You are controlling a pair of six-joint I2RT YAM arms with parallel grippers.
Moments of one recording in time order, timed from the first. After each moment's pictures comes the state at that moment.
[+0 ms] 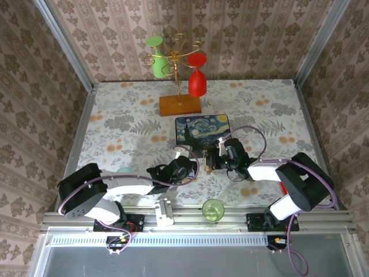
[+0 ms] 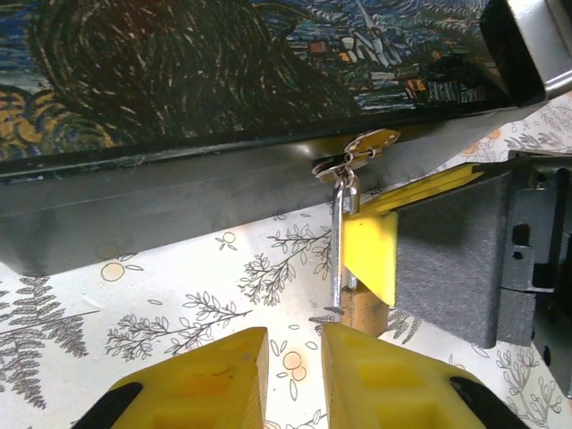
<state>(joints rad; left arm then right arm) -1.14 1.44 0.59 0.19 -0.31 -0.77 0.53 1.52 0.45 0.38 -0.32 0.57</state>
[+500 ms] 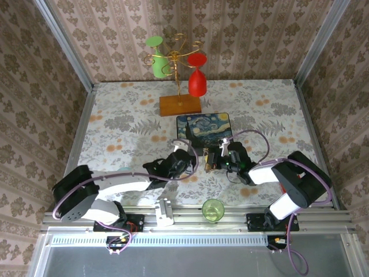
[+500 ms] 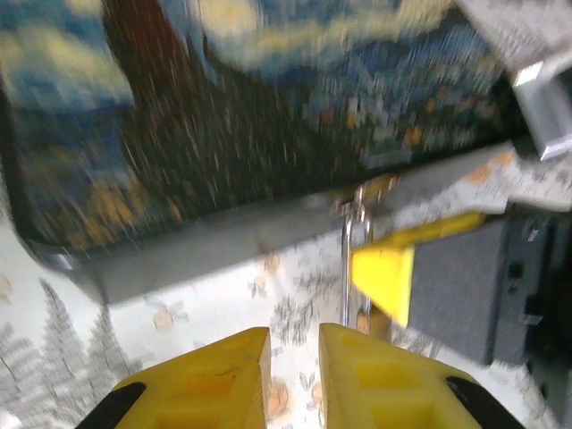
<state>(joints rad) -1.08 1.37 0.68 0.06 -0.32 -0.65 0.52 1.56 0.36 0.64 -0.28 0.69</state>
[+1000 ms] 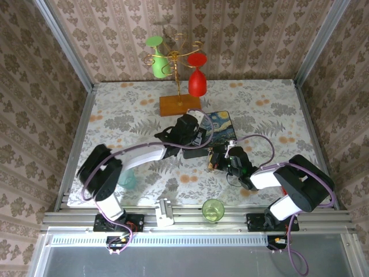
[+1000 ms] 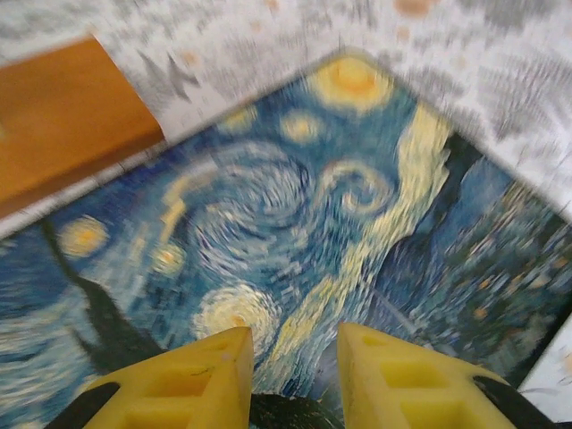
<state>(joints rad) -0.88 1.73 1.11 -0.02 -0.12 -0.23 0.57 1.51 0.31 0.67 -0.08 0.87</state>
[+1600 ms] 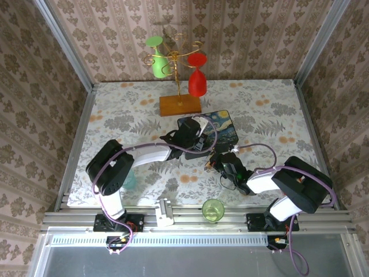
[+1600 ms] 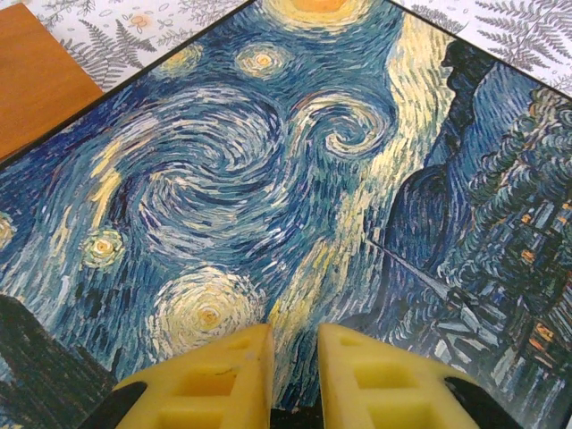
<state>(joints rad) -0.88 1.79 1.06 0.10 -0.08 -0.16 0.71 1.52 0.30 0.69 0.24 1.27</state>
